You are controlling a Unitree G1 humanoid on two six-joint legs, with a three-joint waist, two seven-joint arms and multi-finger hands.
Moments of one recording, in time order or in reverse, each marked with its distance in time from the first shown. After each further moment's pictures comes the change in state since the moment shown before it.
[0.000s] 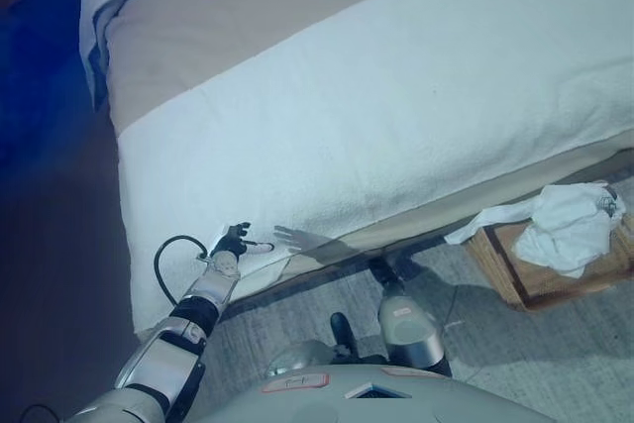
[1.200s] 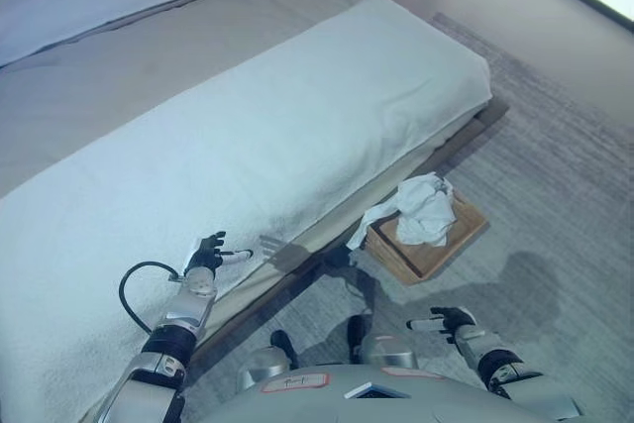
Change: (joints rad) left arm 0.191 0.045 0.157 -0.202 -0.008 0.008 -0.010; right arm 0.675 0.882 -0.040 -0.058 0.172 -0.135 -0.016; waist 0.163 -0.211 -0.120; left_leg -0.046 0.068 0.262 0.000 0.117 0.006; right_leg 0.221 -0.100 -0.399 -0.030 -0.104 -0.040
